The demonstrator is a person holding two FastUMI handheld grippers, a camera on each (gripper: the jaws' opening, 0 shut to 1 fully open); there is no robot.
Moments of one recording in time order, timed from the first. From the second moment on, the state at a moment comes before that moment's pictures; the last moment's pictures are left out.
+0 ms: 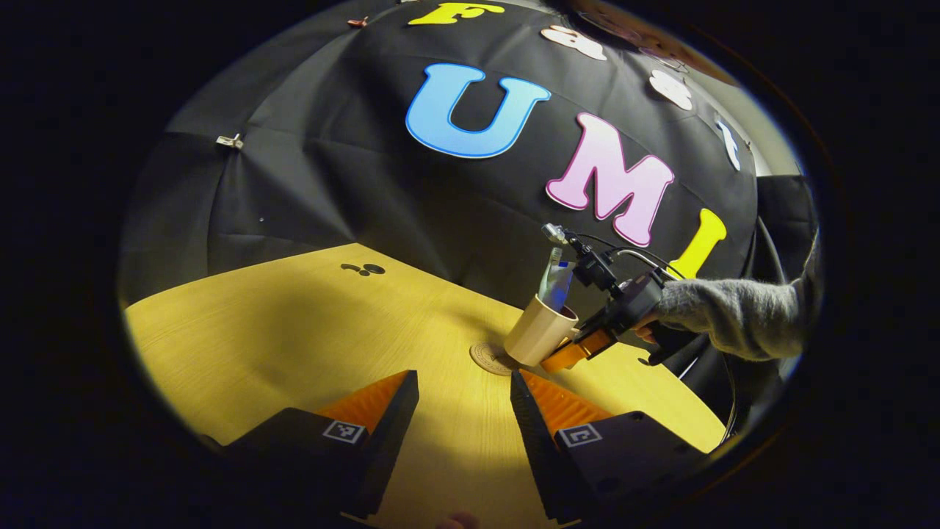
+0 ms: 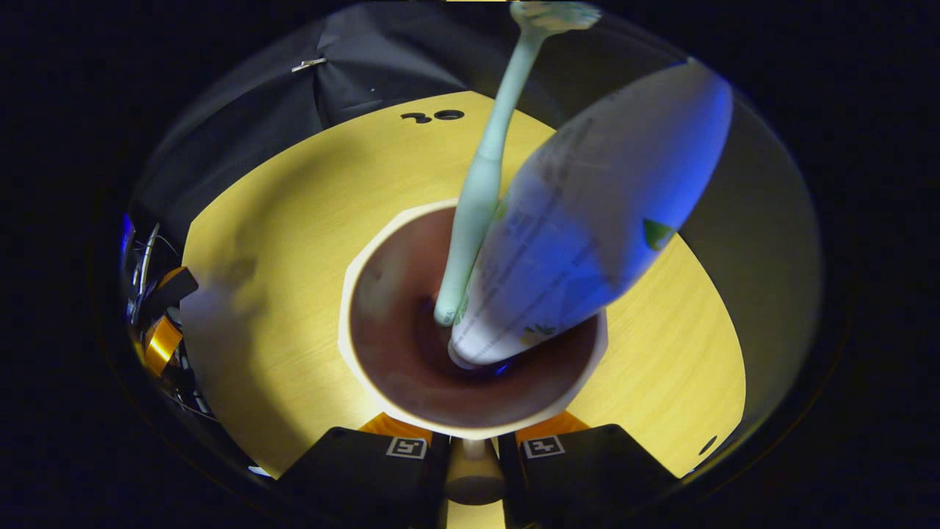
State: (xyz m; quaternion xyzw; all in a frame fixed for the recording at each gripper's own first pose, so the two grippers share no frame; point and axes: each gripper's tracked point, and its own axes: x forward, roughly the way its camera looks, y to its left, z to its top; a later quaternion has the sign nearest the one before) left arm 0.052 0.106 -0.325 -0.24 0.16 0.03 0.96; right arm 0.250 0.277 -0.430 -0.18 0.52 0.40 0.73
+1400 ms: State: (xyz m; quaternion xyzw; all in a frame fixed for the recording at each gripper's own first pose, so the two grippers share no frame) left arm 0.047 0.116 -0.302 -0.25 0.17 0.04 0.95; right arm 0.254 0.252 -0.354 -0.16 0.49 0.39 0.77
